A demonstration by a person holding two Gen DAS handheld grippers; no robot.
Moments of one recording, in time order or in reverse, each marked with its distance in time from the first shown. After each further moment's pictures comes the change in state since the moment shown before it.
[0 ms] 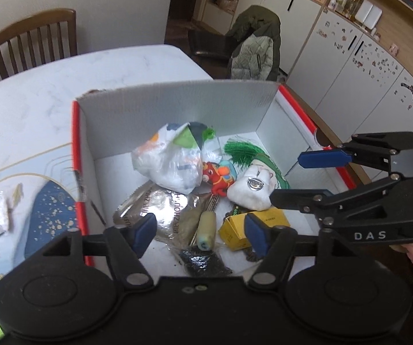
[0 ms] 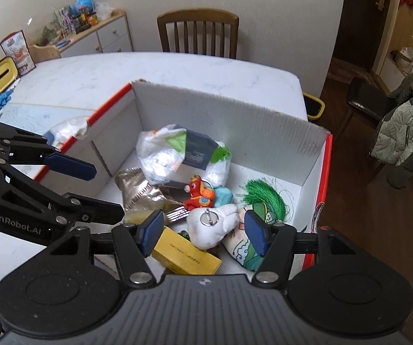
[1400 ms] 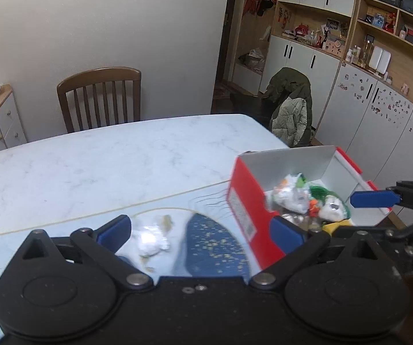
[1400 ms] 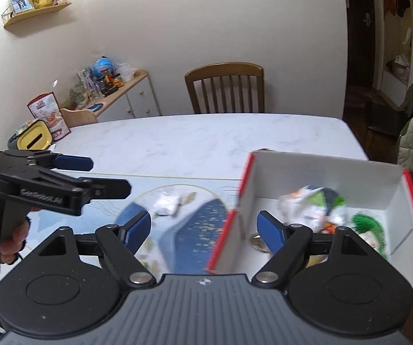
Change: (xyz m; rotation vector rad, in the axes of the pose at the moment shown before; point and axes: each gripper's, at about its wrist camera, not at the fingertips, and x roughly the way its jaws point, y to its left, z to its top) left arm -0.146 0.158 -0.037 0.025 -0.256 0.114; right arm -0.039 0.182 0.033 0.152 -0.217 0.064
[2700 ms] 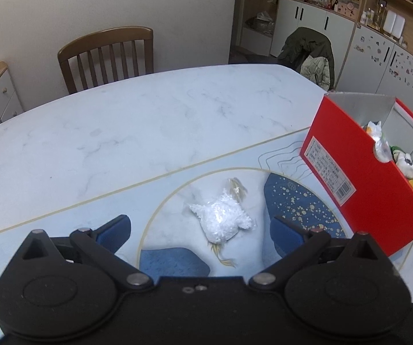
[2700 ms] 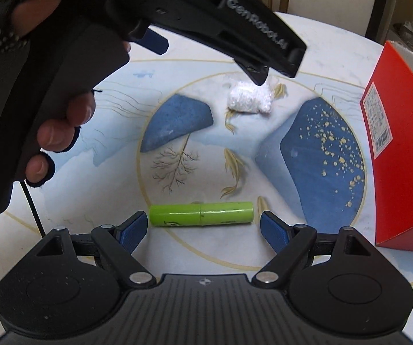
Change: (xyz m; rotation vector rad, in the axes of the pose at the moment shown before) left arm 0.106 0.083 -0.032 0.057 0.141 0.023; right arm 0.177 0.141 -0.095 -0.047 0.319 -0.139
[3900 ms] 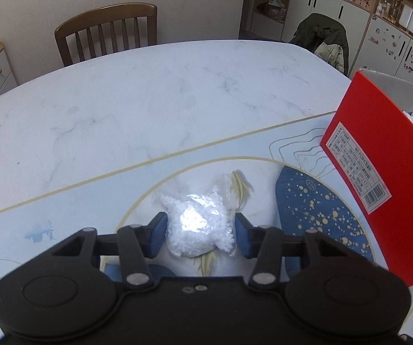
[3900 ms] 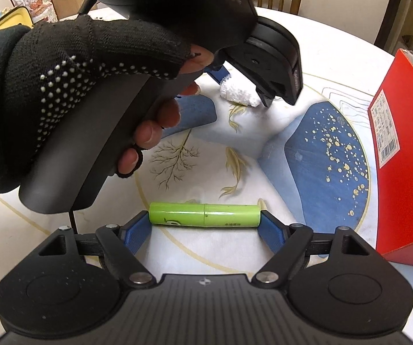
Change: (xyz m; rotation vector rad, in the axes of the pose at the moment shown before) left arm 0.060 -0.011 0.002 -0.046 0.065 0.029; right arm 0.003 0.004 0.000 -0.067 0.007 0.001
